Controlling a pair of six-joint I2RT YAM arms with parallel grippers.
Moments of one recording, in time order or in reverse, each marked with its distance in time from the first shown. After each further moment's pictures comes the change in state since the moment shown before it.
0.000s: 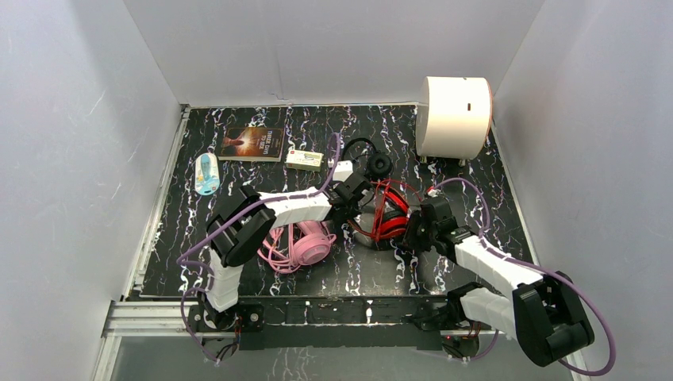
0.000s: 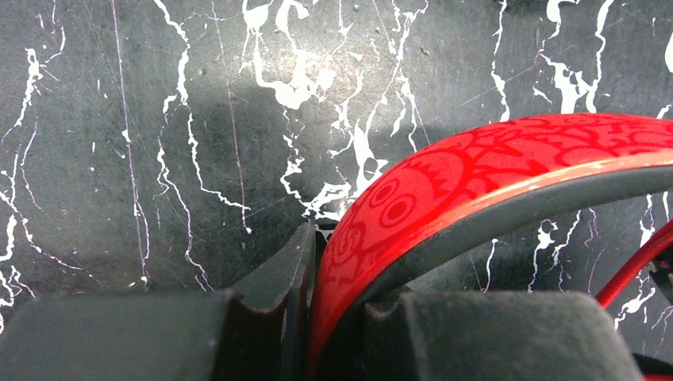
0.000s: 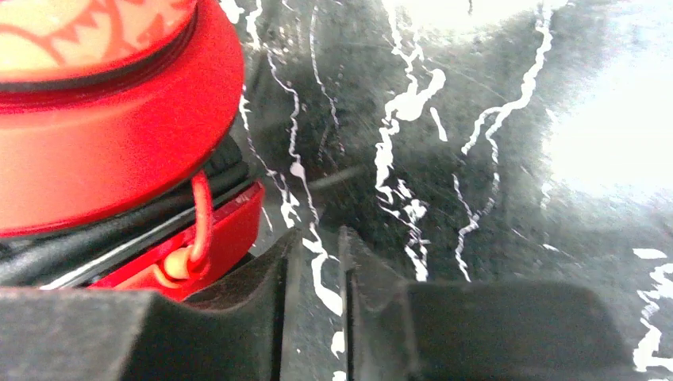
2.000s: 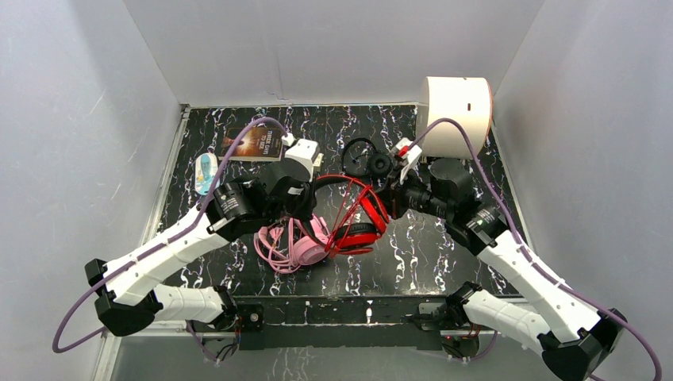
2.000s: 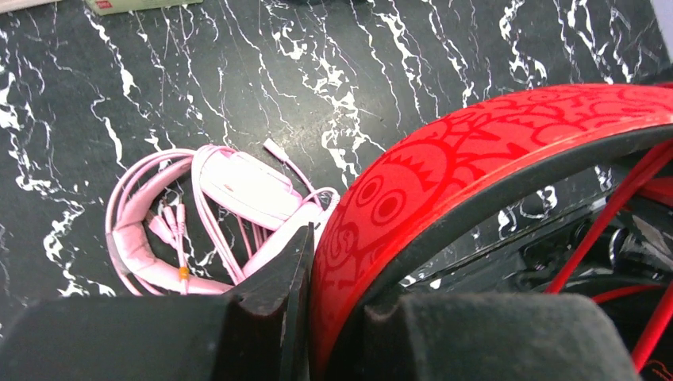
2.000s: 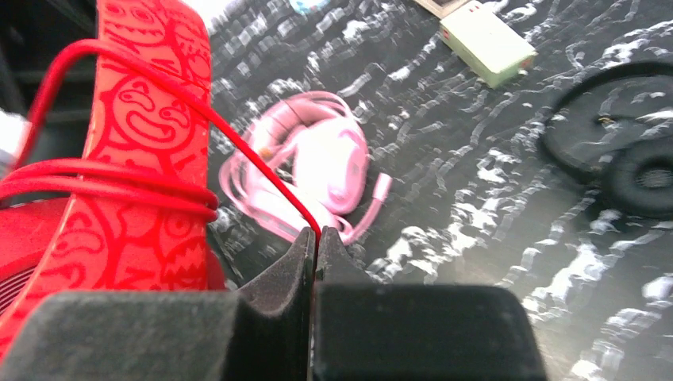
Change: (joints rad) left arm -0.105 -0.778 0.119 -0.612 0.047 0.348; right arm 0.241 -0.178 0.553 -0.143 -0.252 -0.547
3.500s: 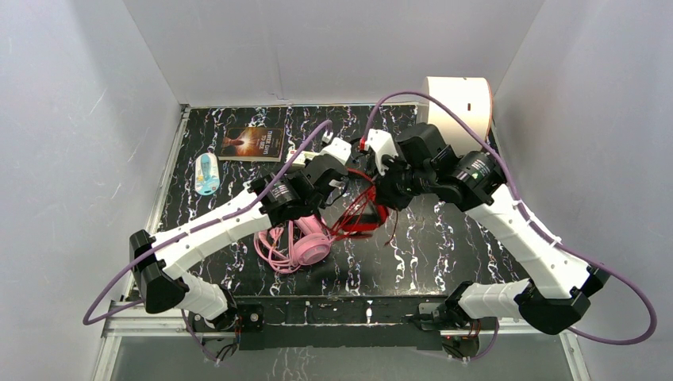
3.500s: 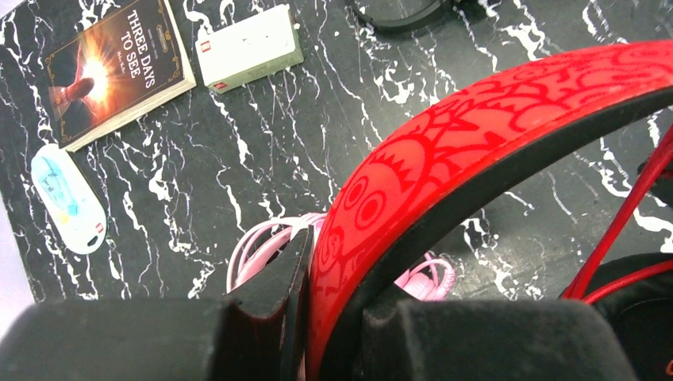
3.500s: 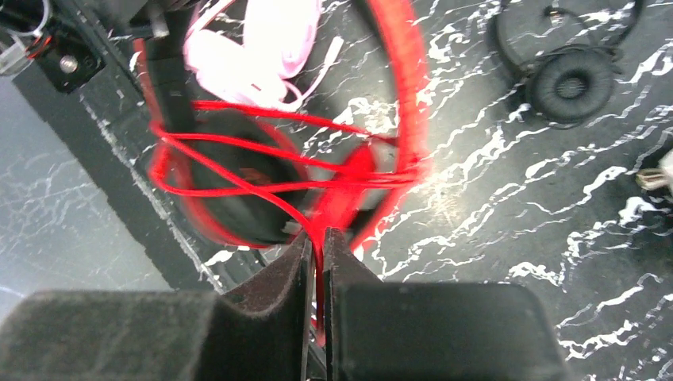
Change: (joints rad) left arm -0.002 0.238 0.027 0.103 -0.242 0.286; right arm 0.139 0.351 0.651 -0.784 0.187 -0.283
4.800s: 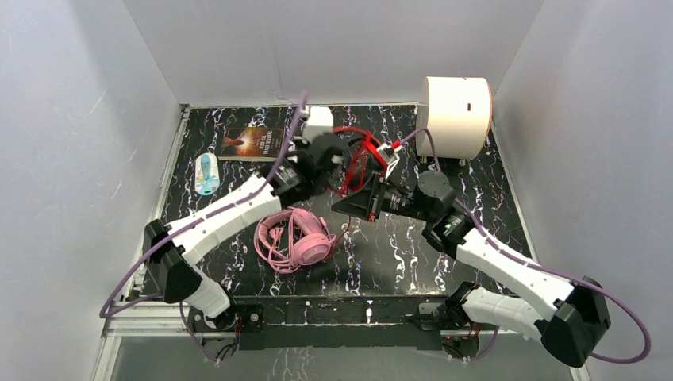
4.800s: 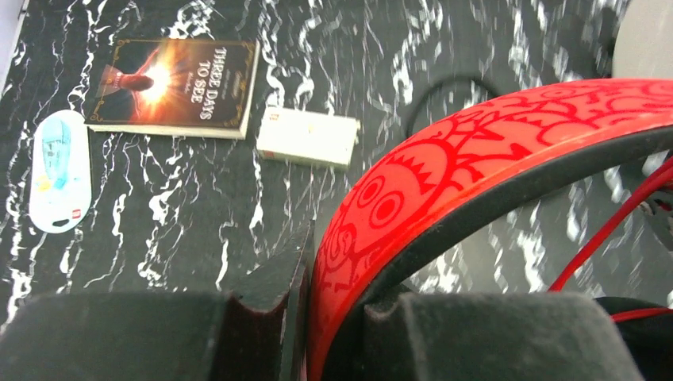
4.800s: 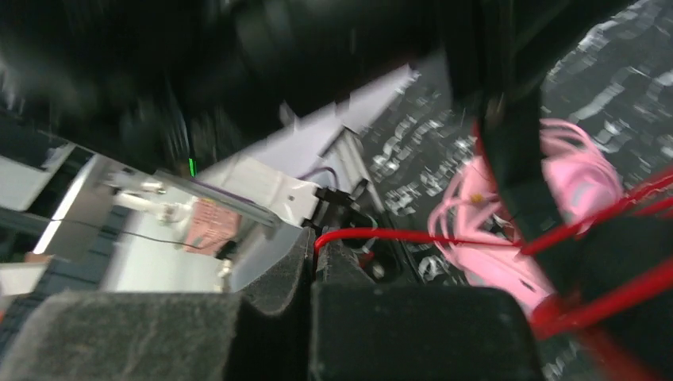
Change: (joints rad) left arm 0.128 0.103 0.082 0.204 -0.230 -0.232; right arm -0.028 -0.237 -0.873 1.511 -0.384 1.023
